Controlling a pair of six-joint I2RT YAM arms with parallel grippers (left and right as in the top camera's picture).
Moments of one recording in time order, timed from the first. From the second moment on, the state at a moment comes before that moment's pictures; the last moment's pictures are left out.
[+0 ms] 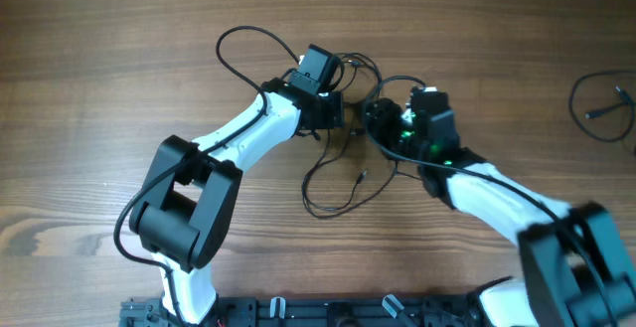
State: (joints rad) left arm -0.53 1.97 1.31 -0.46 0.12 -0.52; right arm 0.38 1.61 0.63 0.35 -0.32 1.20
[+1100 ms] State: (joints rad) left arm 0.14 1.68 1.30 -0.74 0.19 -0.55; right arm -0.33 1.00 0.98 -0.21 -0.36 0.61
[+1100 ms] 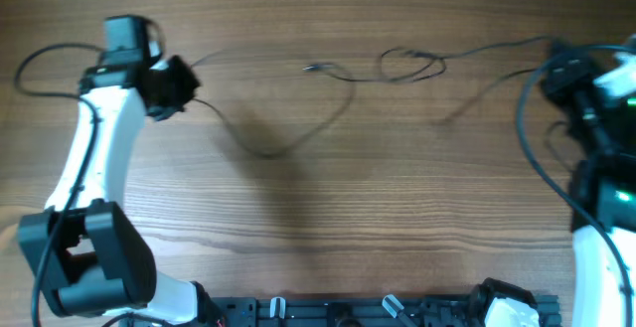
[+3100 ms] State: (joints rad) left arm -0.11 1.68 1.30 -0.80 0.21 -0.59; right arm -0.42 2.33 1.90 0.01 0.16 0.27
